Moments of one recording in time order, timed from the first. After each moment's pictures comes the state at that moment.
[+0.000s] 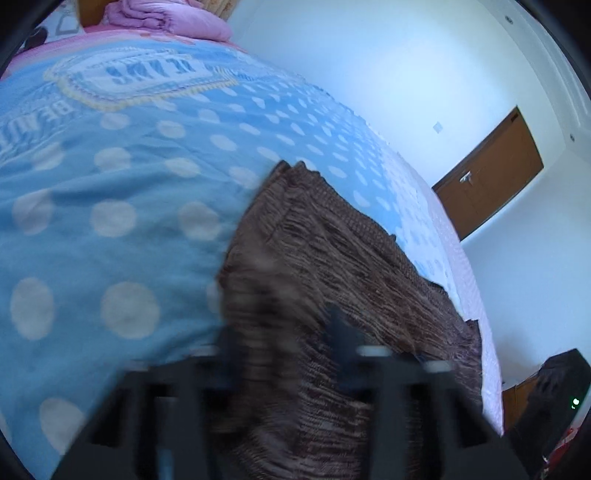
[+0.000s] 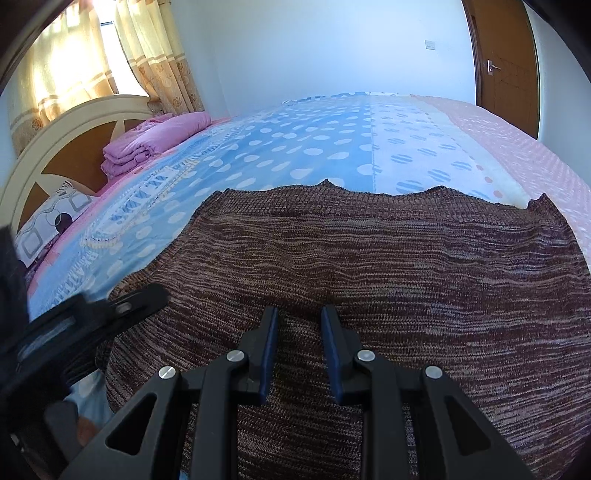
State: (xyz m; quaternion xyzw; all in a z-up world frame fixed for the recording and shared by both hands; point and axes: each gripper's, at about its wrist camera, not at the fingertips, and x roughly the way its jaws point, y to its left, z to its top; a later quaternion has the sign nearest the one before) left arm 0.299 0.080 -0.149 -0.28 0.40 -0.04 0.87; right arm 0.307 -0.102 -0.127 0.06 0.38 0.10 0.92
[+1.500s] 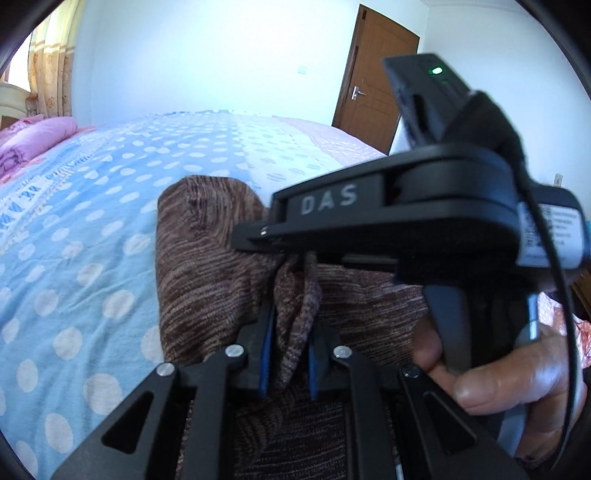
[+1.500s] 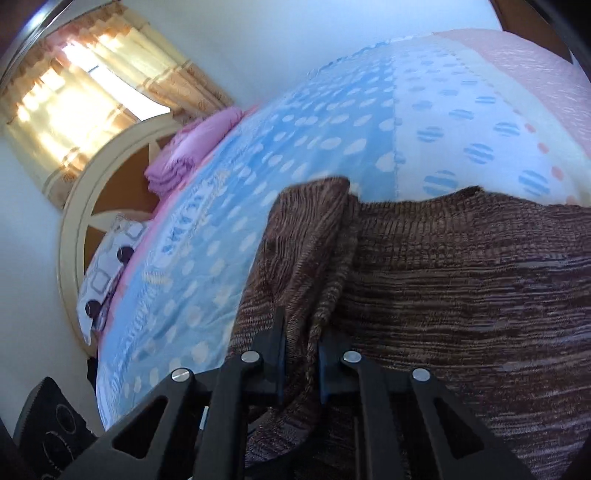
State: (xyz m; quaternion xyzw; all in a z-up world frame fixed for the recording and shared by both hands) left arm 0.273 -0.059 -0.119 -0.02 0.34 -0.22 0.91; right arm 0.380 -0.153 -0.120 0.20 0.43 0.23 0.85
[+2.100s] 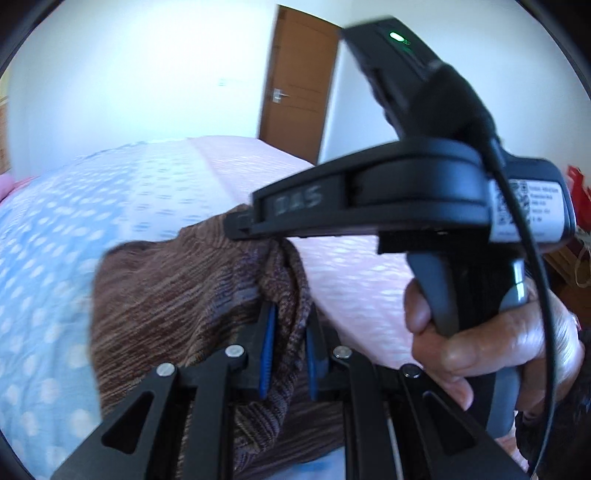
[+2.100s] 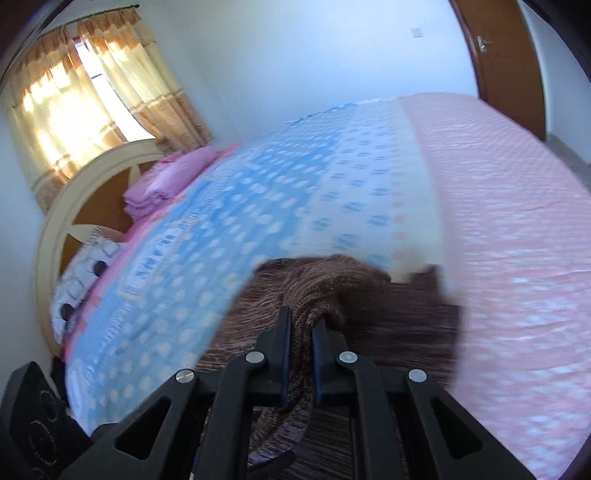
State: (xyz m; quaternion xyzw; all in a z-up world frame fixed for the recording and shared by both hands) left arm 0.217 -0.197 -0.068 0.03 0.31 -0.34 0.88; right arm 0.319 -0.291 -0.043 0.13 0.38 0.15 0.90
